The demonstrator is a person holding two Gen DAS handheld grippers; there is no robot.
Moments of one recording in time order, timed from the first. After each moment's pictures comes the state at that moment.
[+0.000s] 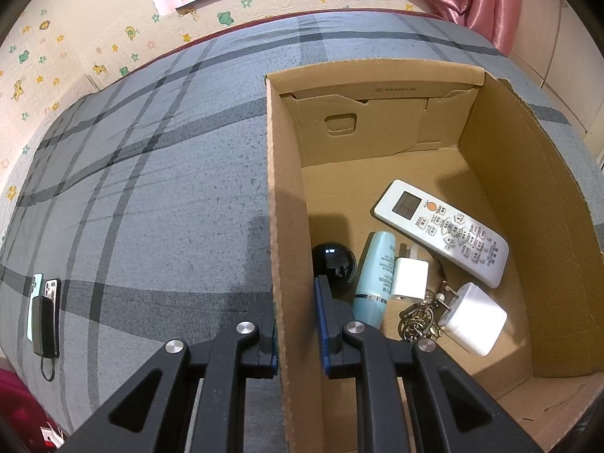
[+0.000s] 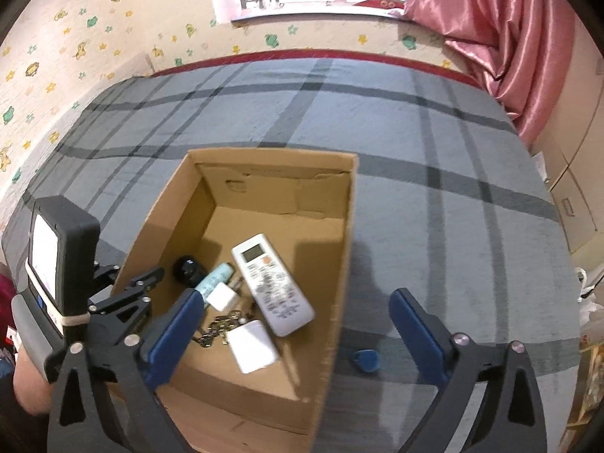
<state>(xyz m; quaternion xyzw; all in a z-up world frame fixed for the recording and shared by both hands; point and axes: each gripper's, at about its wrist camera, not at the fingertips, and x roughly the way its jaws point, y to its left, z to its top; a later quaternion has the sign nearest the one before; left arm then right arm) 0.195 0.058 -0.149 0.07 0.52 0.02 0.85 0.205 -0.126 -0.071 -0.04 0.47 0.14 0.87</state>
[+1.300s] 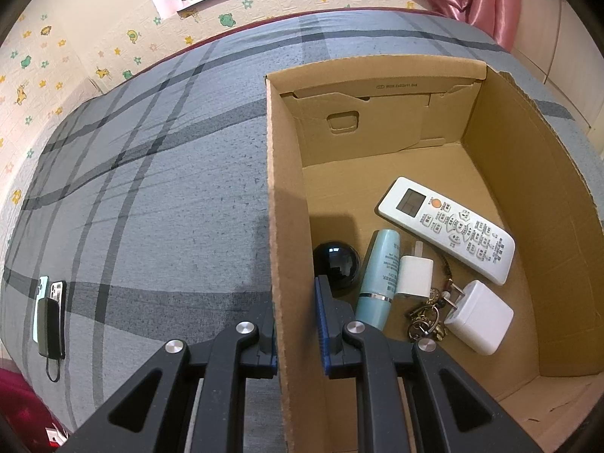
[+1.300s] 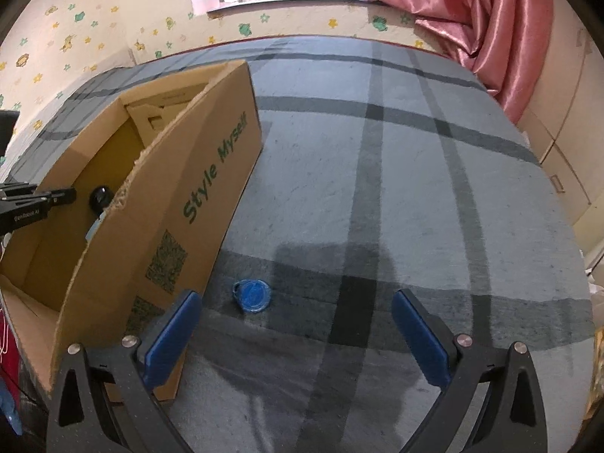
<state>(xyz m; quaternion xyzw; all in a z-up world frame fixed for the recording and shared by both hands) 0.193 0.052 -0.150 0.08 0.51 0.03 0.85 0.182 -0.228 -0.175 -0.05 0.47 0.13 0.87</state>
